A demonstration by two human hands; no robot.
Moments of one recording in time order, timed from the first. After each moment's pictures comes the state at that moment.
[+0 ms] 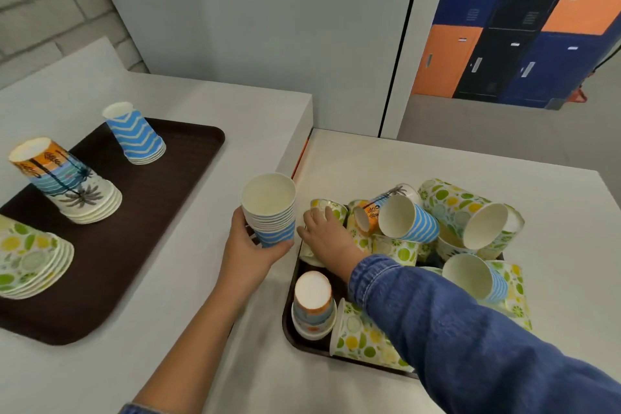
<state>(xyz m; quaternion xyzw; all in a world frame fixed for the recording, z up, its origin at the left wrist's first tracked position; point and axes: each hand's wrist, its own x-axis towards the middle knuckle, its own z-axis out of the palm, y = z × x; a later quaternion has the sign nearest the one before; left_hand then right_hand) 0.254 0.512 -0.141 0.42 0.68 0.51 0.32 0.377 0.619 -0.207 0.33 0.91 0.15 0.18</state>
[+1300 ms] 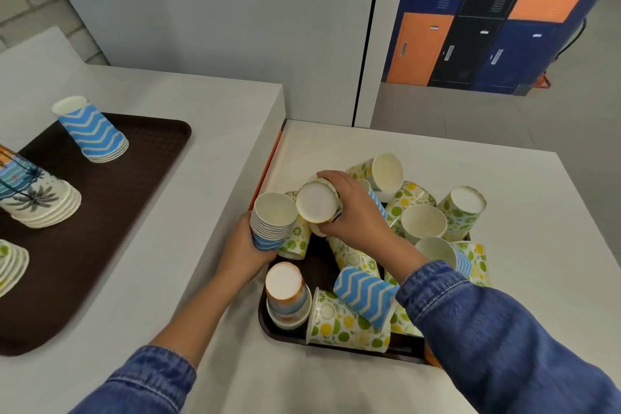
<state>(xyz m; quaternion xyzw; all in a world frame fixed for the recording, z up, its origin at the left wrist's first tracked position) 0.273 0.536 -0.176 0.53 0.70 0.35 0.31 0.466 0.610 -0.143 0.45 0.80 -0.27 -0.28</state>
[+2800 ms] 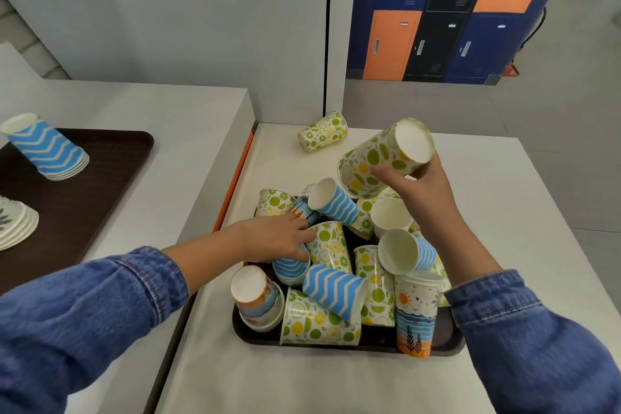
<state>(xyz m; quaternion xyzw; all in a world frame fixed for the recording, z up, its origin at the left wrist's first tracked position) 0.332 0.601 -0.144 0.96 0.16 -0.22 -0.10 0.581 0.603 -0.087 0.54 0.50 -0.43 -0.52</state>
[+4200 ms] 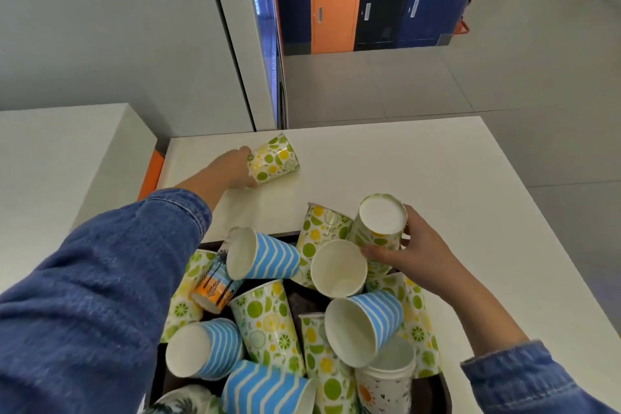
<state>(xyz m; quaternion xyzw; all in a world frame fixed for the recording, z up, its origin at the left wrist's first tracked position) 0.397 0.868 -0.220 0.71 0.67 -0.06 0.21 0.688 0.657 -0.181 0.67 0.53 -0.44 -0.28</state>
